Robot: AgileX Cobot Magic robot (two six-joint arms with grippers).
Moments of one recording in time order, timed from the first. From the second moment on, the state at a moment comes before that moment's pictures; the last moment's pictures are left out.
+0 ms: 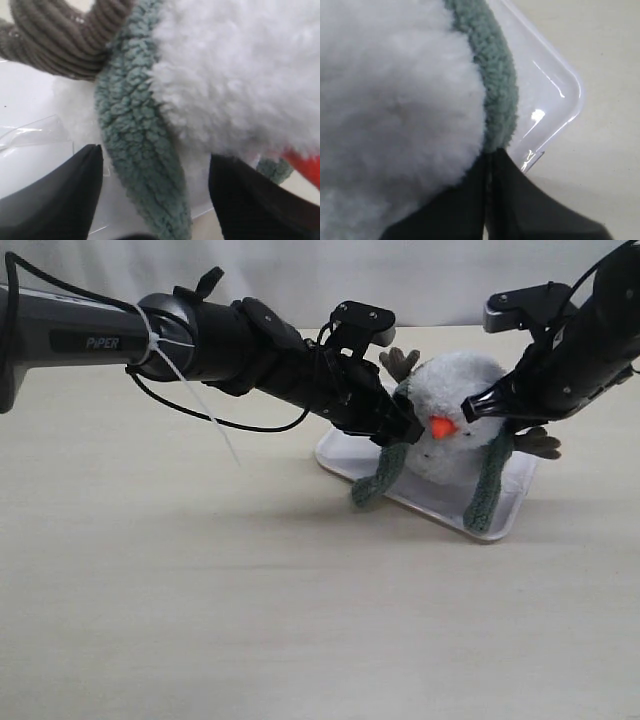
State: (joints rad) left arm -0.63 2.22 -1.58 -1.11 0.46 1.09; right arm 0.16 1.73 -1.19 -0.10 0.70 -0.01
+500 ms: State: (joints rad) left arm -0.63 2.22 -1.58 -1.11 0.47 1.10; right arm 0.16 1.55 -1.26 0.33 0.72 -0.37
